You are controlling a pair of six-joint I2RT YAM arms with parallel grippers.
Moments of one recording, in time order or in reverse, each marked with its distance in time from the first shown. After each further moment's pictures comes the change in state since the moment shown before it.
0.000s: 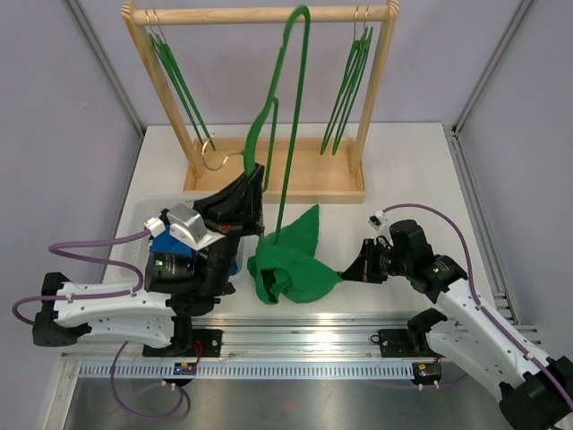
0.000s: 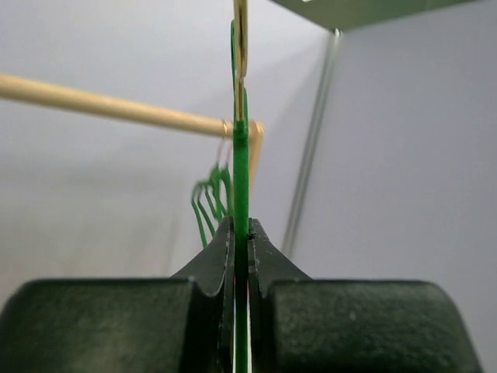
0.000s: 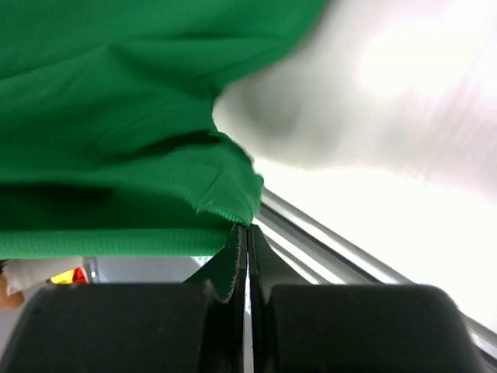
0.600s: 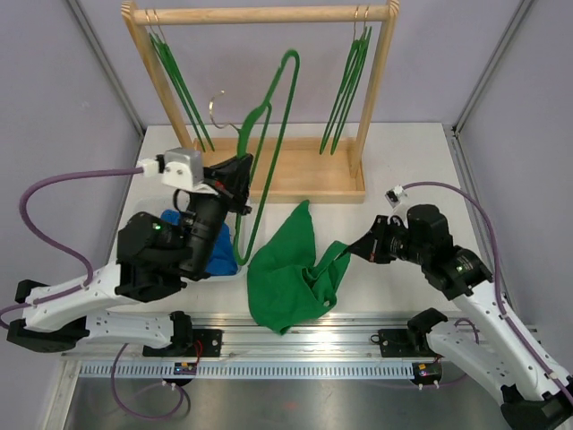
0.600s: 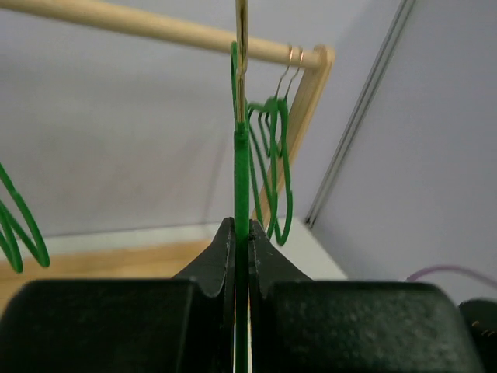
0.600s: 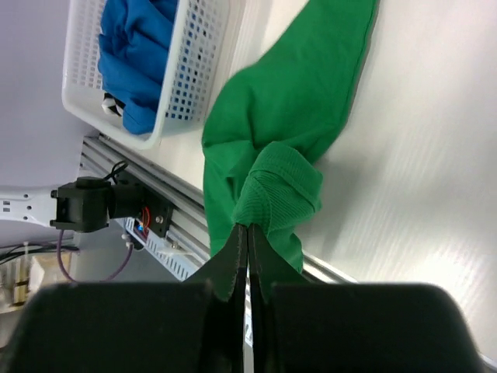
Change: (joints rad) left arm 0.062 -0.023 0.378 -0.813 -0.237 -0.297; right arm 0.010 -0.026 0.204 -0.063 0.157 -0.001
